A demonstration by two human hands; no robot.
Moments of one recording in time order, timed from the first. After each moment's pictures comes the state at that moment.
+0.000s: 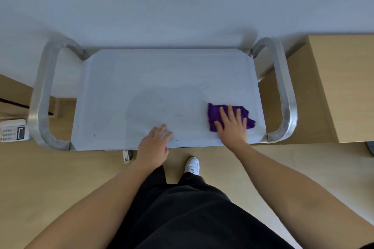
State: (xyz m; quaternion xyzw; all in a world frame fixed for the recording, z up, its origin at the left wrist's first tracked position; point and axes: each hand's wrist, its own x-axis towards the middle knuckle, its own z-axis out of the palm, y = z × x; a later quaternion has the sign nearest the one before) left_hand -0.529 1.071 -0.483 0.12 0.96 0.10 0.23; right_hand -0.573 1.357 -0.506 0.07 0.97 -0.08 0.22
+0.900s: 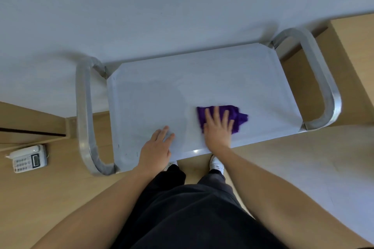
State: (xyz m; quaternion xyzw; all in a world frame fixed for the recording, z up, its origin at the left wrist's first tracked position) left_hand -0.574 0.918 -0.483 0.20 0.95 0.07 0.23; right_hand -0.583 1.138 -0.512 0.16 0.96 -0.10 0.20
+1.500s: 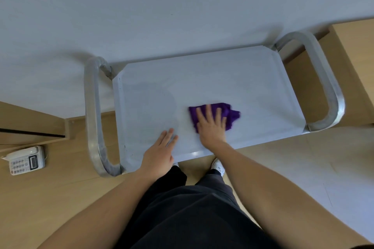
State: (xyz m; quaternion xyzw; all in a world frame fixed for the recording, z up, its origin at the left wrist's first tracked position) left_hand -0.568 0.898 -0.501 0.23 0.93 0.11 0.25; right_hand -0.602 1.110 -0.512 0.11 0.96 -0.10 0.23
